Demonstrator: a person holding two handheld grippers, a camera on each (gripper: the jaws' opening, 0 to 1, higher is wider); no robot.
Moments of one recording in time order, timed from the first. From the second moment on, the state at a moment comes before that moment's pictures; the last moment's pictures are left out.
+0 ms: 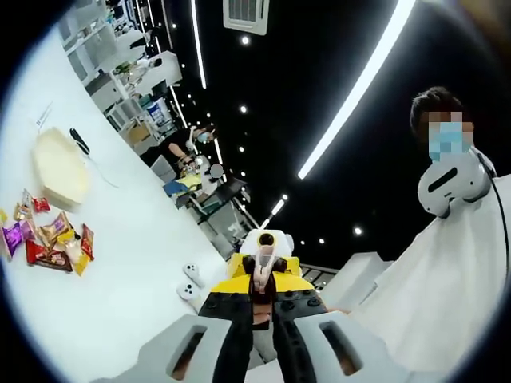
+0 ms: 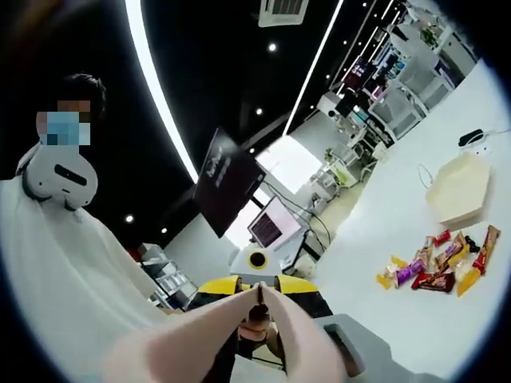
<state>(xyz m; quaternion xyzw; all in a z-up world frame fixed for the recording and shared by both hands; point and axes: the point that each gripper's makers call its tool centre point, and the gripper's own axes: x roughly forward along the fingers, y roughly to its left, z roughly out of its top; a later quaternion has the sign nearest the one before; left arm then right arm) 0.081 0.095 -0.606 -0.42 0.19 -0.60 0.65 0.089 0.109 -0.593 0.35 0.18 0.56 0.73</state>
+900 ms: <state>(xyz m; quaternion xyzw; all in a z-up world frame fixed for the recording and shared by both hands) 0.080 0.094 -0.604 -0.46 0.20 -0.61 0.62 0.089 0.105 -0.588 0.36 0.17 0.56 0.73</state>
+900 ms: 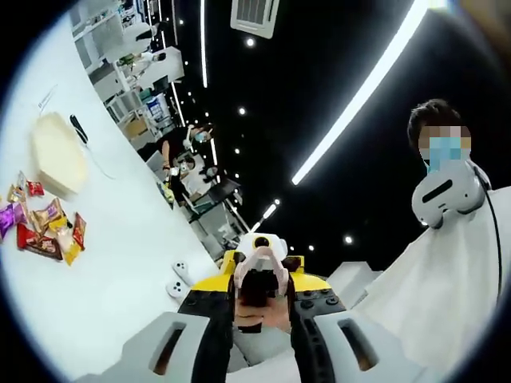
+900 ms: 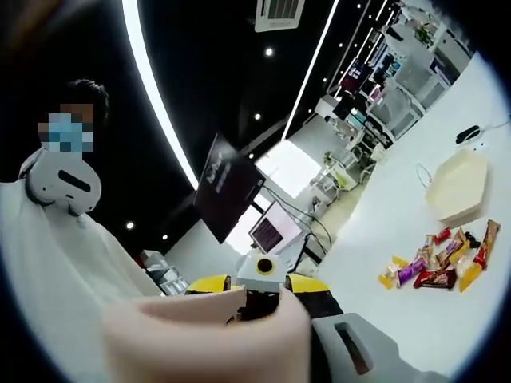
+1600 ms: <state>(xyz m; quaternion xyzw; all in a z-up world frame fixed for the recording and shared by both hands) 0.083 0.097 -0.601 -0.43 0.18 -0.60 0.65 0.098 0.097 -0.588 0.37 0.16 0.54 0.74</state>
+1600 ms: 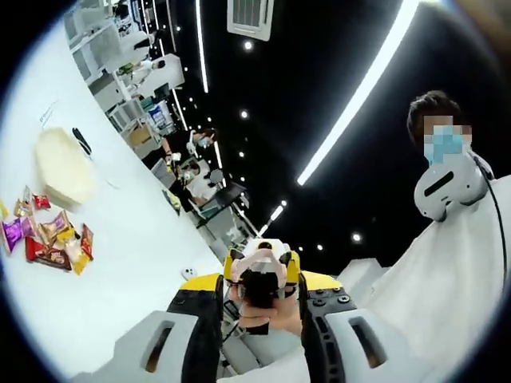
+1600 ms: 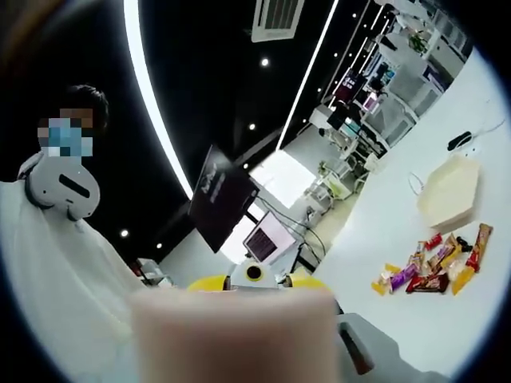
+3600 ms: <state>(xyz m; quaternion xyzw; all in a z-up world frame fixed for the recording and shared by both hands) 0.101 0.116 -0.603 -0.43 0.17 -0.55 0.70 0.111 0.099 -0.591 0.38 0.15 0.54 0.73</state>
